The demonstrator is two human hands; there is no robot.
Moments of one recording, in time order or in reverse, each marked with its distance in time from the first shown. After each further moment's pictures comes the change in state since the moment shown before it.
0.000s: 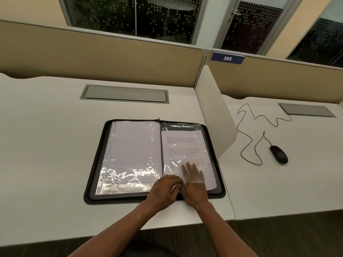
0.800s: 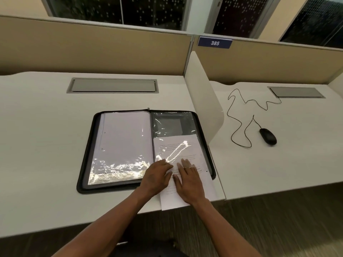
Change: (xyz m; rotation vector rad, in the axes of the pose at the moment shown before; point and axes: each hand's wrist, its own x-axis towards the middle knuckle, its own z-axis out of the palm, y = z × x) left_hand 0.001 0.005 0.010 0.202 -0.008 -0.017; right_hand -0.046 0.002 -0.012 0.034 -0.059 0.061
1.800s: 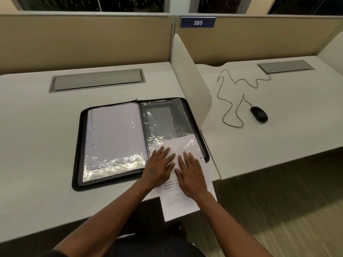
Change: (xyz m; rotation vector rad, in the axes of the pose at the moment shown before) left_hand 0.000 0.013 0.017 0.102 -0.226 0.050; right_hand -0.036 0.011 0.003 -0.097 0.046 0.071
